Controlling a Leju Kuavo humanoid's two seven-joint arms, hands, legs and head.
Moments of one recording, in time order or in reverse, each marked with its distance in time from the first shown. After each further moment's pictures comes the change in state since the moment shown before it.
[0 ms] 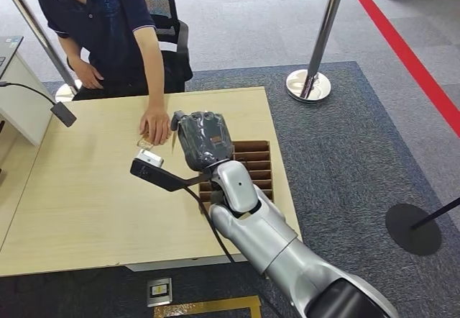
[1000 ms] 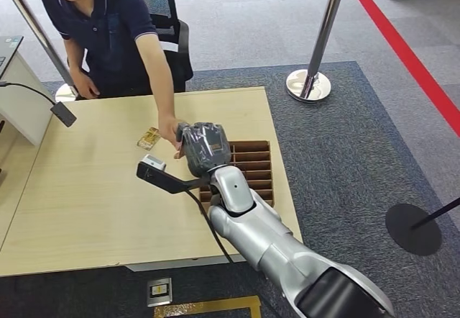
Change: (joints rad) left arm -0.001 -0.004 0.000 0.000 -0.004 0.004 0.020; right arm -0.061 0.042 0.007 0.267 -0.041 -0.073 -0.006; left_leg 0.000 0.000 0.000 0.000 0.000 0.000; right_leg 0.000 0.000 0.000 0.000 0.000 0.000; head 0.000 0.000
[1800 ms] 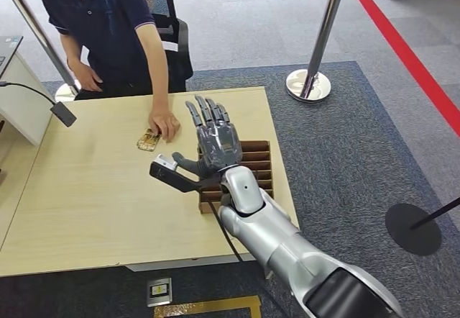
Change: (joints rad) left arm 0.003 -0.002 0.005 0.000 0.025 0.010 0.005; right arm 0.020 -0.055 -0.006 -0.032 0.054 -0.048 0.015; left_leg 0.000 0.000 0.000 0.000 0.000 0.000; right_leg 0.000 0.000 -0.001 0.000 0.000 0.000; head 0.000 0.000
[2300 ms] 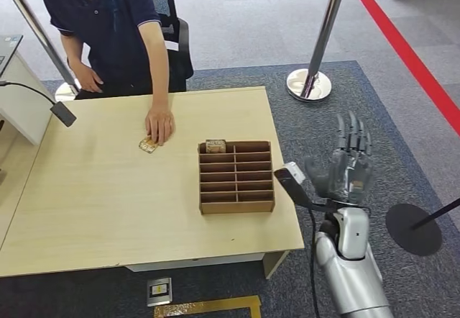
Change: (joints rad) left arm 0.011 -0.002 0.063 0.000 0.067 0.020 0.013; right arm 0.526 -0.245 -0.602 -0.716 0.136 -0.059 -0.086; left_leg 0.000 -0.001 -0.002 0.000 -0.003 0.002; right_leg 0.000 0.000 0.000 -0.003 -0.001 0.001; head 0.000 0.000
